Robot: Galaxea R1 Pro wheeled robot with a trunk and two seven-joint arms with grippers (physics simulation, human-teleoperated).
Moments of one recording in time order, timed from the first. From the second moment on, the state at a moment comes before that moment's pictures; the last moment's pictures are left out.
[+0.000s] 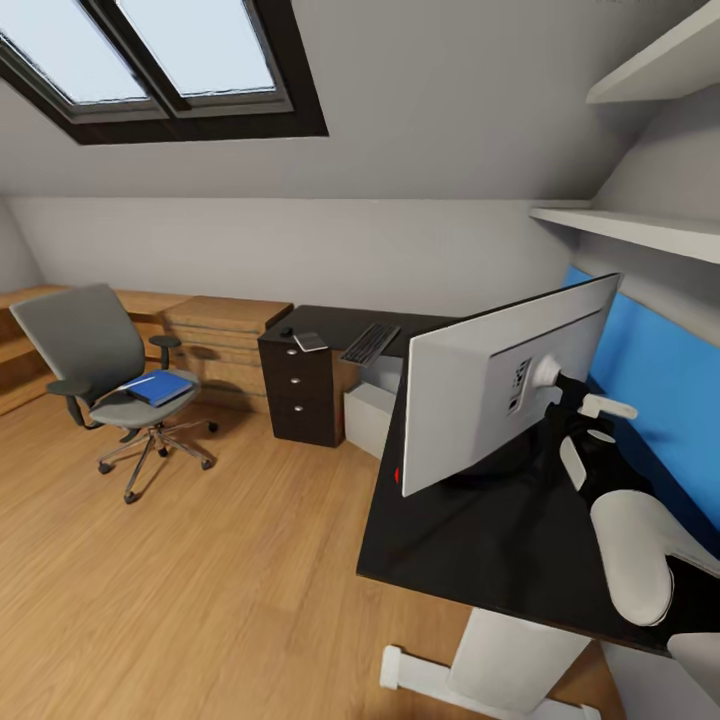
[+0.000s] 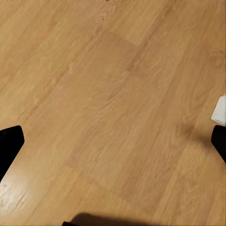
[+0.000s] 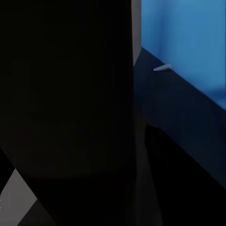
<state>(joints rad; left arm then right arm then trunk) -0.21 -0.04 0.16 -0.21 0.13 -0.44 0.01 -1.07 -0.17 -0.47 -0.46 0.17 0.04 -0.16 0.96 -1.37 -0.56</state>
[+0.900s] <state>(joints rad) -0.21 -0.05 0.16 -0.21 0.13 -0.44 0.01 -1.07 -0.17 -0.47 -0.50 0.14 0.04 -0.12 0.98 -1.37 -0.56</state>
